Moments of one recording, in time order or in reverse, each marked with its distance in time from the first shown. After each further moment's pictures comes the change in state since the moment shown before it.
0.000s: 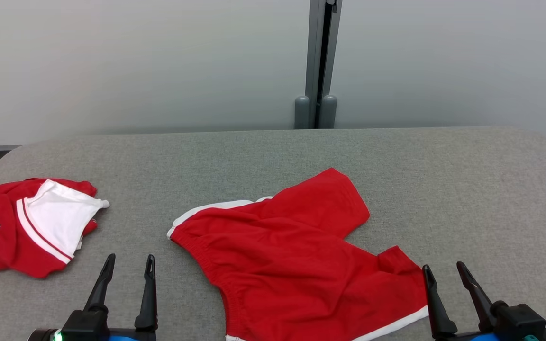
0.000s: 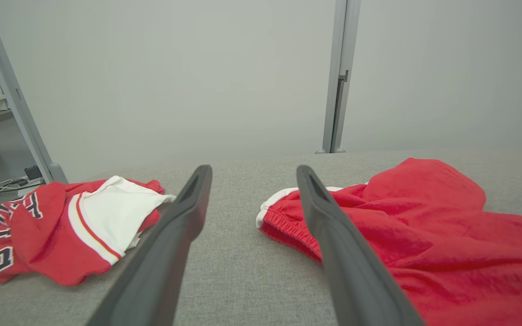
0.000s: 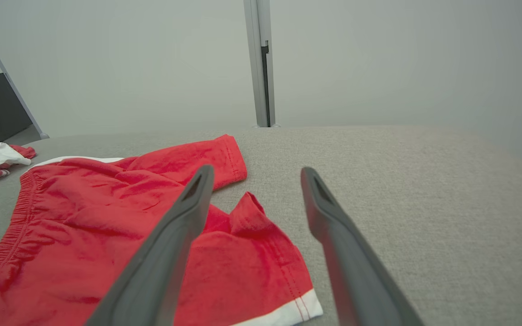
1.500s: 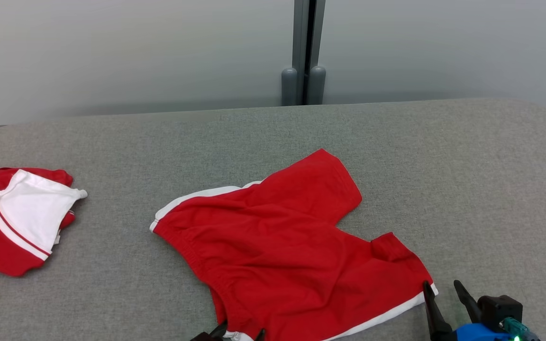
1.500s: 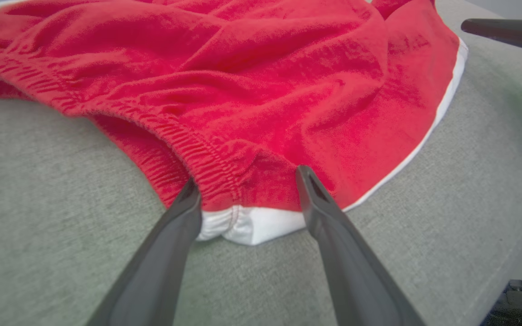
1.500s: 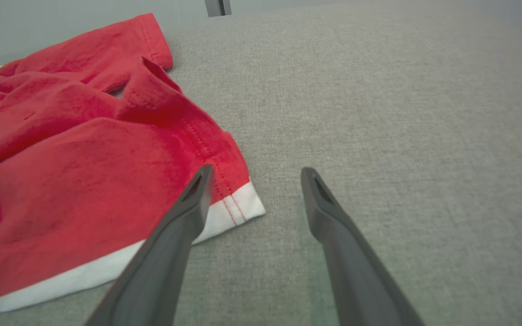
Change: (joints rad) left arm -0.152 0.054 -0.583 0.420 -0.177 -0.022 0.000; right arm -0.176 0.000 -0.059 0.423 -0.018 0.000 0.000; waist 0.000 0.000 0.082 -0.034
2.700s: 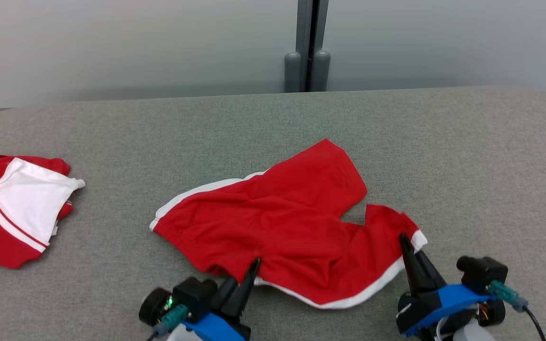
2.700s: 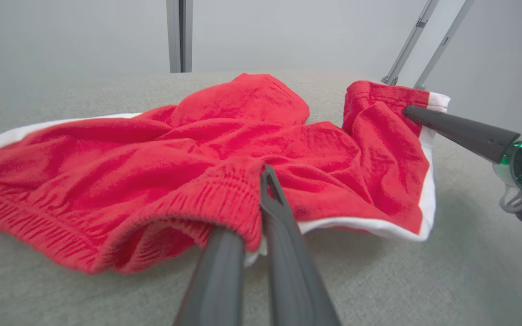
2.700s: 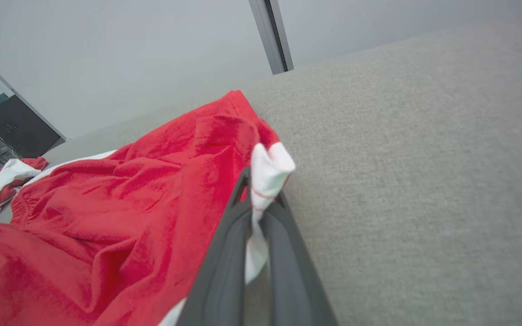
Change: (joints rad) left arm -0.094 0.020 -0.045 -0.134 -0.193 0.000 0.000; right arm -0.078 -0.005 0.210 -0.081 0.280 0.000 0.000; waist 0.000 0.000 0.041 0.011
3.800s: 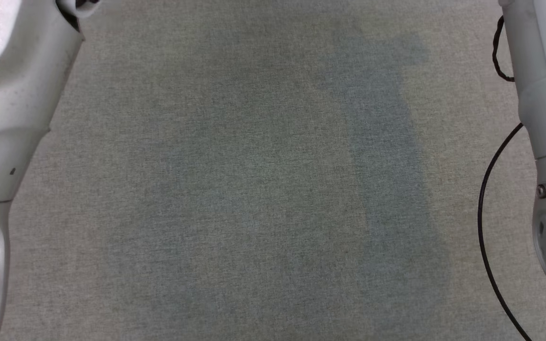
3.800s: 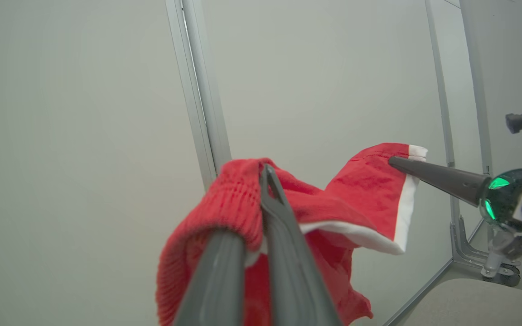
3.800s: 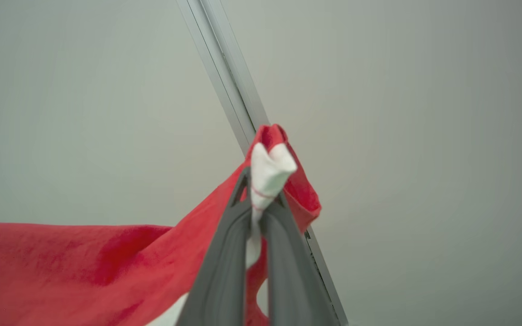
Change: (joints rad) left arm -1.292 0.146 -0.076 0.113 -0.185 0.000 0.000; right arm -1.324 -0.024 -0.048 0.406 0.215 0.000 0.007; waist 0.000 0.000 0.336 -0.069
